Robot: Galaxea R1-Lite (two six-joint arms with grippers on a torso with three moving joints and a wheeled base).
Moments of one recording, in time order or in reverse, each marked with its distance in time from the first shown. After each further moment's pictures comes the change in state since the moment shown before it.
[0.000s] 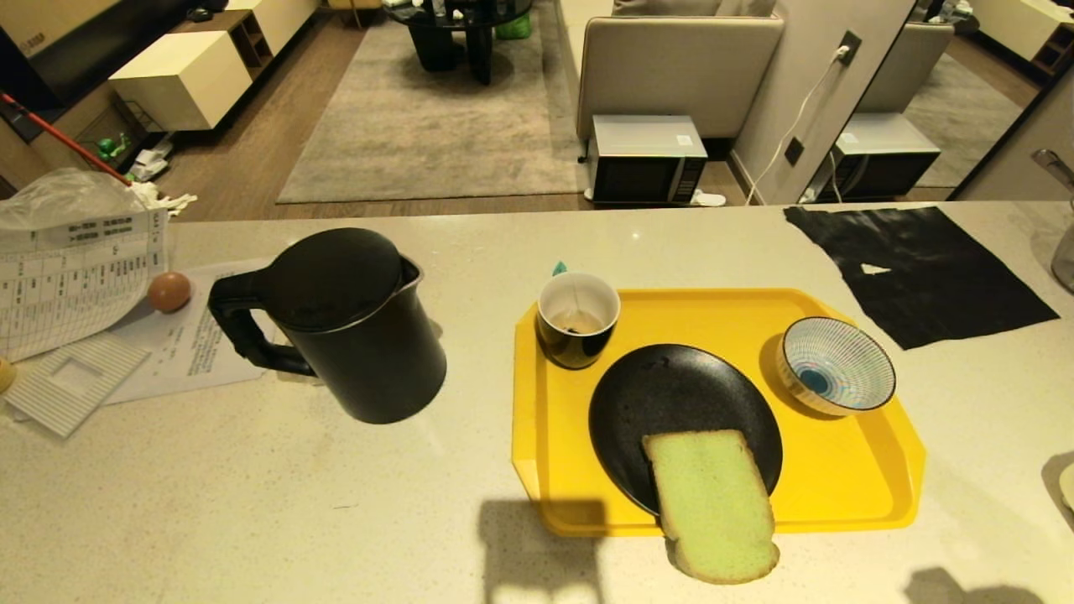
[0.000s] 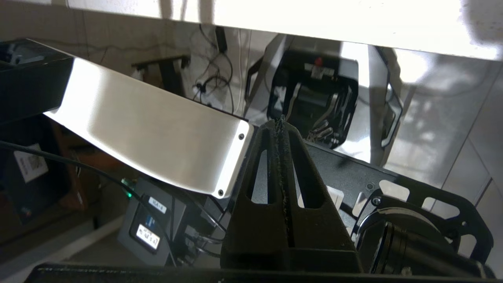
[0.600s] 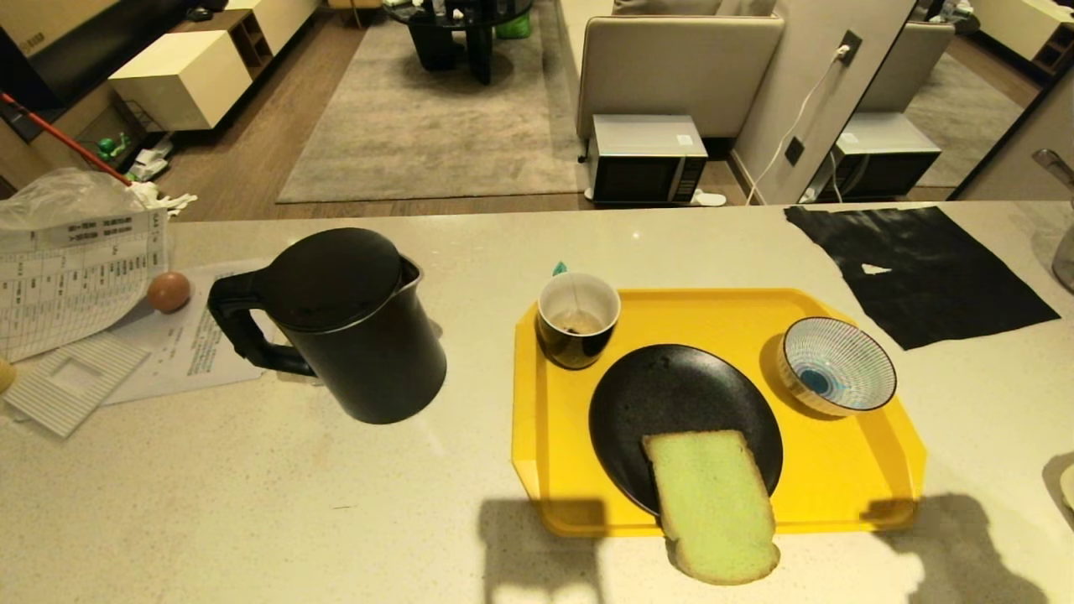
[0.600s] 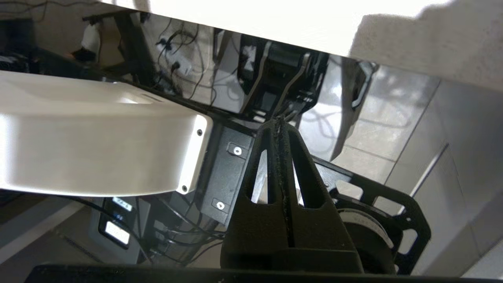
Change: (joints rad) left arm 0.000 0.000 0.000 0.000 0.000 0.000; right arm 0.031 0.332 0.003 -0.115 -0.111 -0.089
